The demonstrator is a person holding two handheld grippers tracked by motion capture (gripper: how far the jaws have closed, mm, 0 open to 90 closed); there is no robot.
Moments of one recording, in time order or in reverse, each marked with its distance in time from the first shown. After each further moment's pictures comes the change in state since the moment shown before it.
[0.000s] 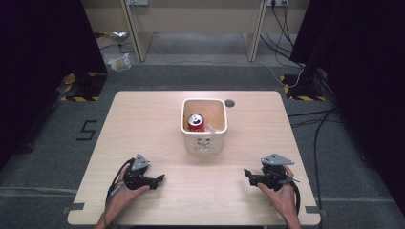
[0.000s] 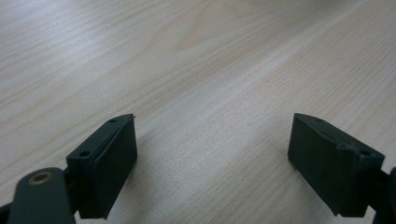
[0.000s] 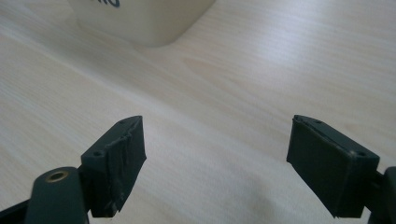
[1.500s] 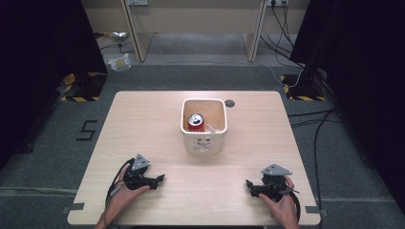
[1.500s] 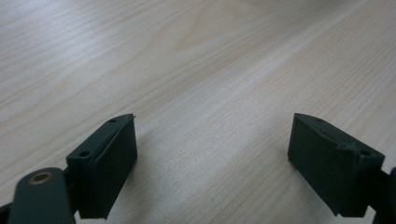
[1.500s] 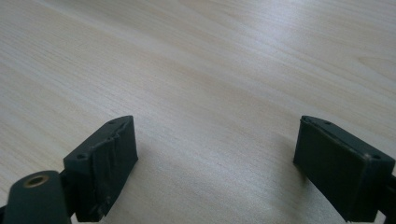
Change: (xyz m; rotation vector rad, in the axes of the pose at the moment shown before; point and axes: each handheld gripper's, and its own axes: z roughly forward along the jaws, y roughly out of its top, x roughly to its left) left arm 0.000 0.000 0.000 0.000 0.000 0.000; right arm 0.005 -0.033 0.005 0.080 -0.047 0.002
